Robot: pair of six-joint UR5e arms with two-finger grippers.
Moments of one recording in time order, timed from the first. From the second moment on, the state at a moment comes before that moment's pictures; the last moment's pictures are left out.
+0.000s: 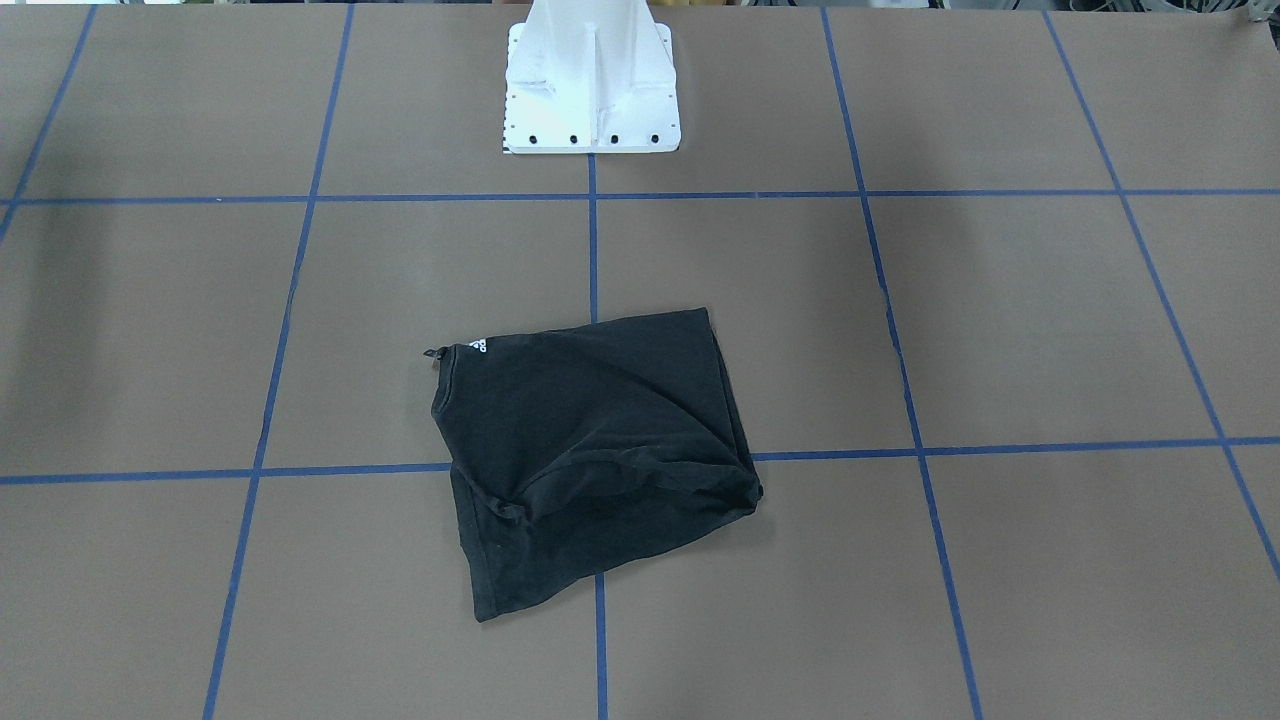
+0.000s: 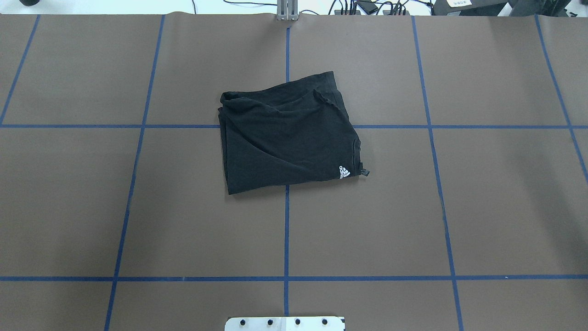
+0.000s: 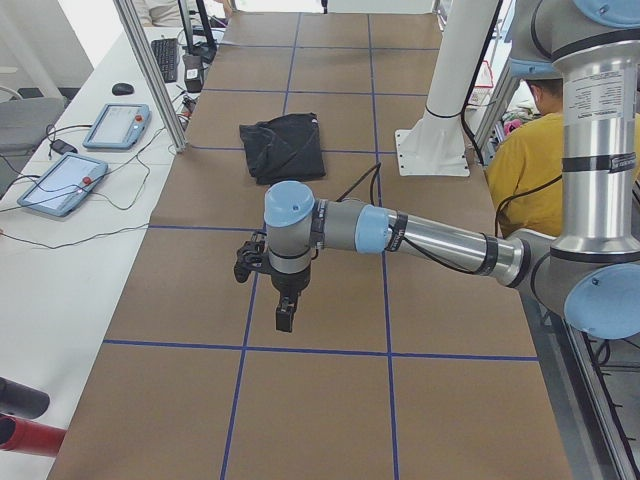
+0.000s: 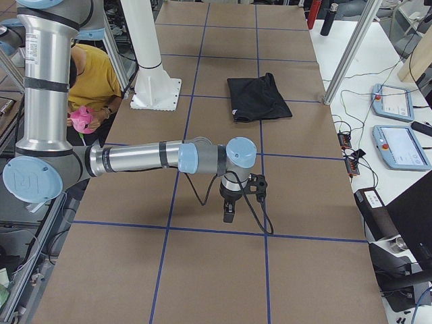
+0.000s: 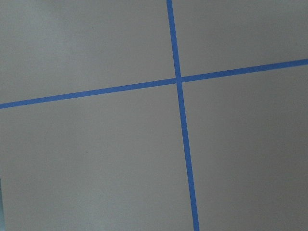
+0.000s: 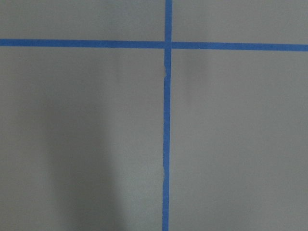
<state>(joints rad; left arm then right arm) -1.55 -1.47 -1.90 -1.43 -2.20 0.05 1.48 -1.68 1.82 -1.72 2.27 0.07</state>
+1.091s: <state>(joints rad) -1.55 -1.47 -1.90 -1.43 -2.21 0.05 1.62 -1.79 1.84 -1.72 2.36 -0.08</state>
